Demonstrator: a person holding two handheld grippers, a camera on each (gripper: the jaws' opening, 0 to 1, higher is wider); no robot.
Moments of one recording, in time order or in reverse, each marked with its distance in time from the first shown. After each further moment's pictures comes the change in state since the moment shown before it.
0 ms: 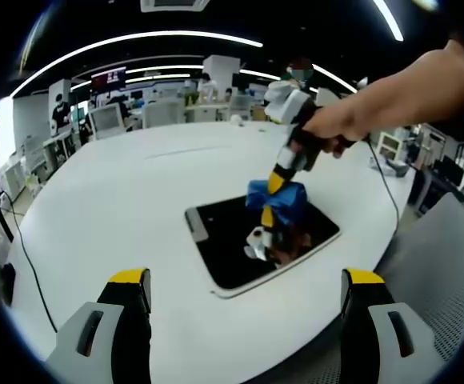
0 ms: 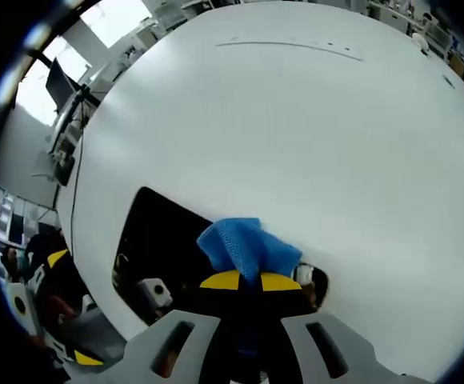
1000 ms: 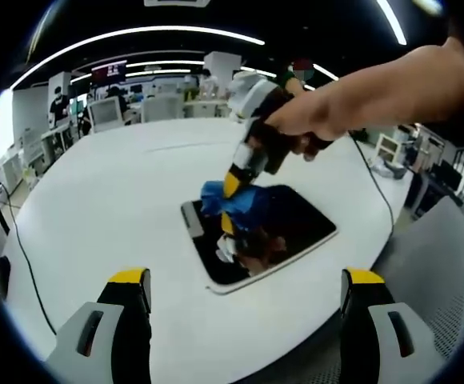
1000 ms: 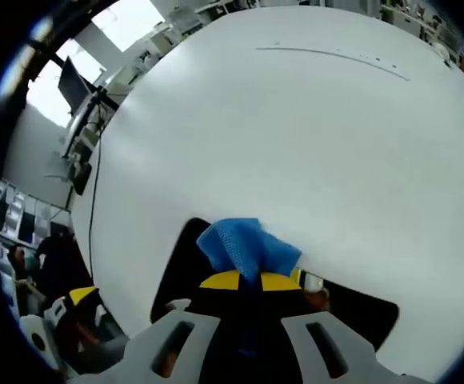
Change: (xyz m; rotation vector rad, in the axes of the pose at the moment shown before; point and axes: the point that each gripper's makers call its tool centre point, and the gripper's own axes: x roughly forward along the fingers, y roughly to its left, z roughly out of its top) left arm -0.001 -0.004 -0.003 -0.024 0.018 -0.020; right arm 0.025 0.074 0.034 -0.027 -0.036 0.089
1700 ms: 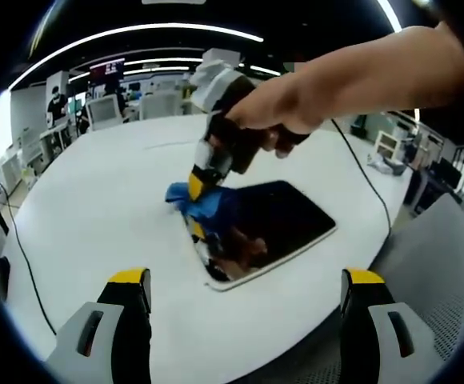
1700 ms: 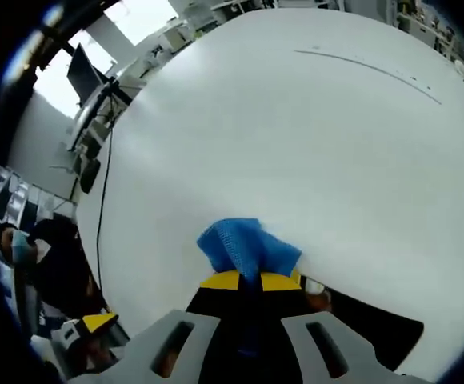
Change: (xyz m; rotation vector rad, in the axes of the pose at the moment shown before) left arm 0.004 0.000 -0.006 0.002 0.019 -0.007; right arm 0.019 0.040 0.021 -0.047 -0.003 0.027
